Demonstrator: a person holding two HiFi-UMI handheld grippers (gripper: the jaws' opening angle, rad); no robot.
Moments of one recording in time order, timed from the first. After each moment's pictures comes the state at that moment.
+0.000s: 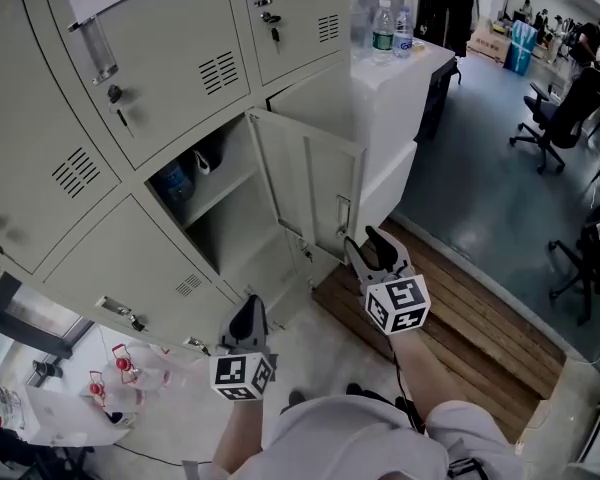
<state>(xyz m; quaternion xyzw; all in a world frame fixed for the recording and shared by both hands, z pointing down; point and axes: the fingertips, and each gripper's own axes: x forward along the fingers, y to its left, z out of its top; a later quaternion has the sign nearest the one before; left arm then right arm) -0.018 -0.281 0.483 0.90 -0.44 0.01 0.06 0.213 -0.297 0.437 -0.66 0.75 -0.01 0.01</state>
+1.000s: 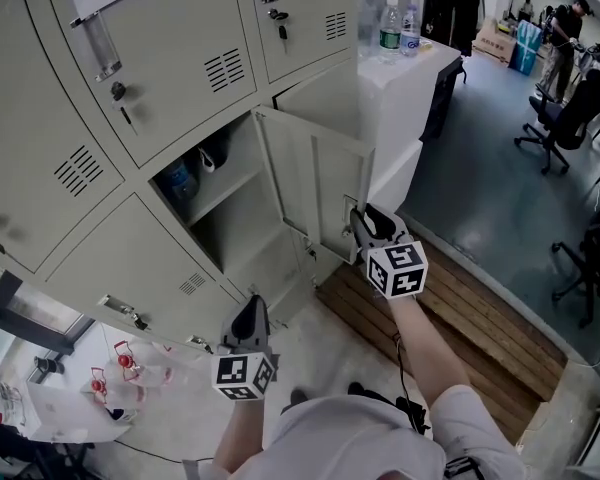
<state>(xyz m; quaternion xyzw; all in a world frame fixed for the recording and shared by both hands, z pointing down) -0.023 -0.285 0.487 0.90 -0.44 0.02 0.07 0.236 -0.356 0.442 -0.66 0.75 -0.03 -0.01</state>
